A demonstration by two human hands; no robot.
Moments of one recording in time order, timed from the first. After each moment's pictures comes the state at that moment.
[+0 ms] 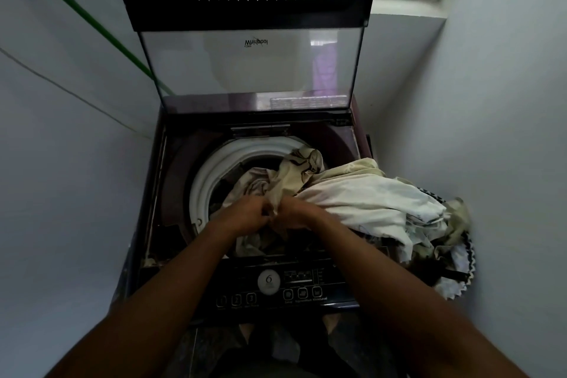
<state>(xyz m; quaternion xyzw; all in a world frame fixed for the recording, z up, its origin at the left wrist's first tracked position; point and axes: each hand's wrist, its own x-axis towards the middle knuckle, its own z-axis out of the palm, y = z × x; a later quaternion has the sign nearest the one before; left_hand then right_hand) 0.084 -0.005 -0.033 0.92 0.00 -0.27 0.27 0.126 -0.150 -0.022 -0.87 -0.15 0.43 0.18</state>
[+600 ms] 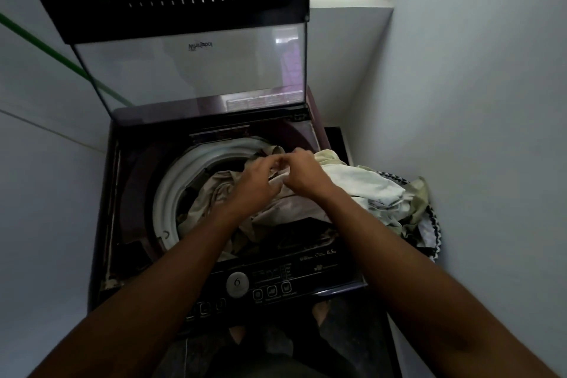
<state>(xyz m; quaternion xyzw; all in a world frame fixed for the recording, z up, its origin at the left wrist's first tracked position) 0.130 -0.093 0.001 0.91 -0.04 -0.05 0.40 0.168 -0.234 0.027 -0.95 -0.15 0.14 0.23</state>
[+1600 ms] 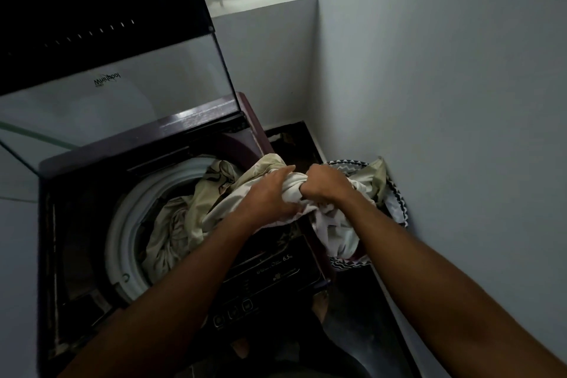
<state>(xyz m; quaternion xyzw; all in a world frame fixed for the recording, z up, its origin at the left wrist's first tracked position) 0.151 -0.217 -0.008 0.92 -0.16 -0.16 0.32 0.161 -0.385 0.012 -0.96 0.02 0.22 0.19</state>
